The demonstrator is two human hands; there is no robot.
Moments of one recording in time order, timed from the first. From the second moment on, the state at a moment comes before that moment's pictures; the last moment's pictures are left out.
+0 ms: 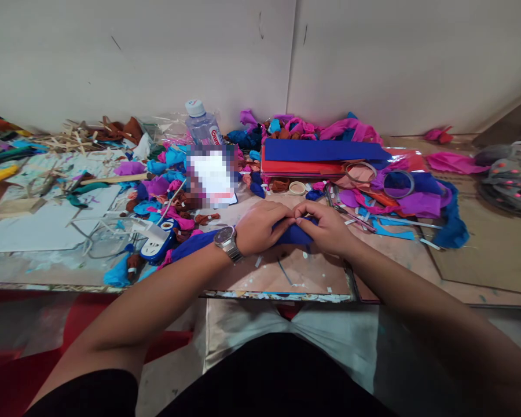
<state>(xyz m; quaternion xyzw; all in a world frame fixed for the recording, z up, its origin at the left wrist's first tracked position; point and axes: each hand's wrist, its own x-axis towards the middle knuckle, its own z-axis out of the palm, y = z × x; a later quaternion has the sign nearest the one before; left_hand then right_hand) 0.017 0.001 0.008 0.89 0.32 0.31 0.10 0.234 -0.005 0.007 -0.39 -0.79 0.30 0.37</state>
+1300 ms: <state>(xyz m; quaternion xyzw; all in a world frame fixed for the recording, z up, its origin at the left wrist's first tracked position) 0.004 0.010 0.020 0.82 0.37 0.36 0.25 0.240 -0.002 0.014 -0.45 -0.75 0.33 0.37</state>
